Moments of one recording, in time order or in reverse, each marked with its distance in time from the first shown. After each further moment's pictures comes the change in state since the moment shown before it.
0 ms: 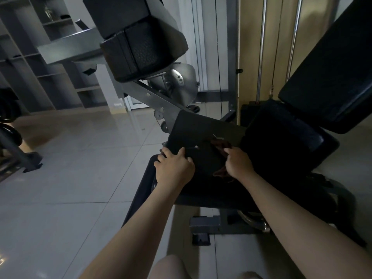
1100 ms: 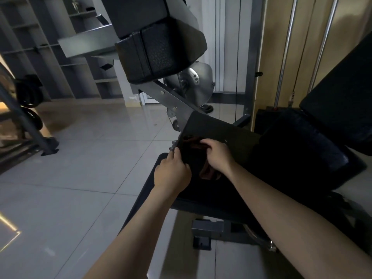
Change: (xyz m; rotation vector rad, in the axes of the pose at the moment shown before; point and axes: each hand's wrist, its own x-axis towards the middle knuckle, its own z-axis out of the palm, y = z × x) left_hand -0.006 -0.015 -0.012 -0.123 0.148 -0.004; right_hand 0.035 -0.066 0.025 0.168 -0.105 -0.284
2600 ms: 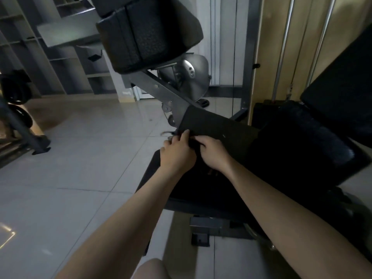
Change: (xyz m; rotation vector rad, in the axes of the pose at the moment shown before) left_hand 0.056 0.016 0.013 -0.003 -0.120 0.026; right_hand 0.009 -0.003 0.005 -0.016 -0.096 -0.090
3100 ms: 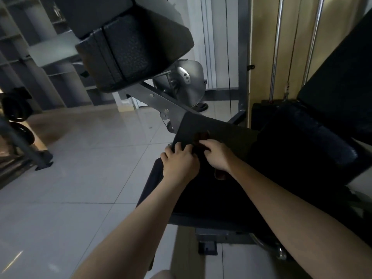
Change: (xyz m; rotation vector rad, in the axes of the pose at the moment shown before) left_hand 0.013 0.009 0.015 0.165 -0.020 0.017; right_hand 0.019 0.027 -0.020 -0.033 -0.066 0.144
